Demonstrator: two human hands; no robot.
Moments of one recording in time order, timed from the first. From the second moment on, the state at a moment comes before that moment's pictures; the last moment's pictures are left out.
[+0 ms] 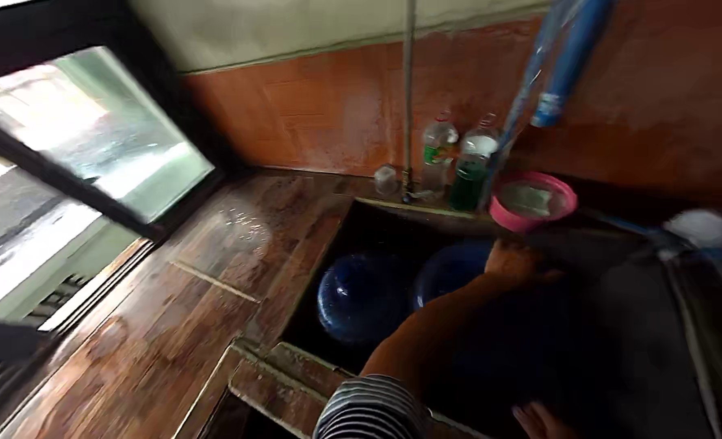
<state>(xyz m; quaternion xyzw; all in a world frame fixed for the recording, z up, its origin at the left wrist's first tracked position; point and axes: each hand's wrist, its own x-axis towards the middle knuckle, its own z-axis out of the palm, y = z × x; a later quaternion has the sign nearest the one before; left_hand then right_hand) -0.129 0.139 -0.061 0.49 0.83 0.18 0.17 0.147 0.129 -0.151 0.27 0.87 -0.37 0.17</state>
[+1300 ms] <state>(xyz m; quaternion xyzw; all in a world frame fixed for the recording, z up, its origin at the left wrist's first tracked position) -0.014 0.089 -0.109 0.40 0.90 0.16 -0.02 0.233 0.036 -0.139 0.26 0.85 -0.41 -0.18</state>
